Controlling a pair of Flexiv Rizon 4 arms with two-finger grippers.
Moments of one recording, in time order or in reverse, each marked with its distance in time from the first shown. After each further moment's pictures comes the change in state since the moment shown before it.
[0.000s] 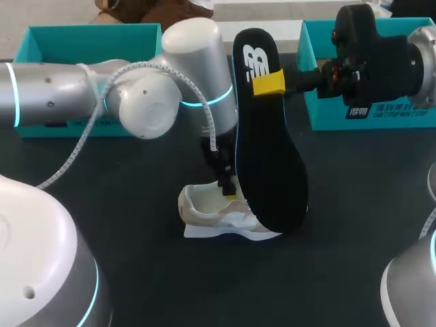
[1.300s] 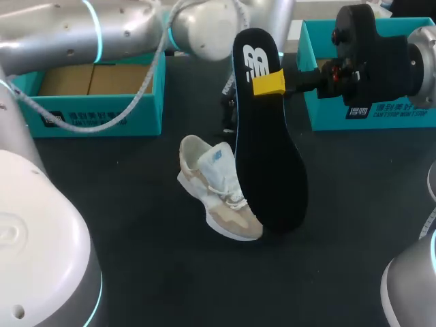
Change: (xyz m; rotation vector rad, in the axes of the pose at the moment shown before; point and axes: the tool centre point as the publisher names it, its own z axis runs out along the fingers) left arm -0.011 0.001 -0.048 -0.187 0.592 0.861; right arm 0.000 0.000 0.000 0.000 0.000 0.000
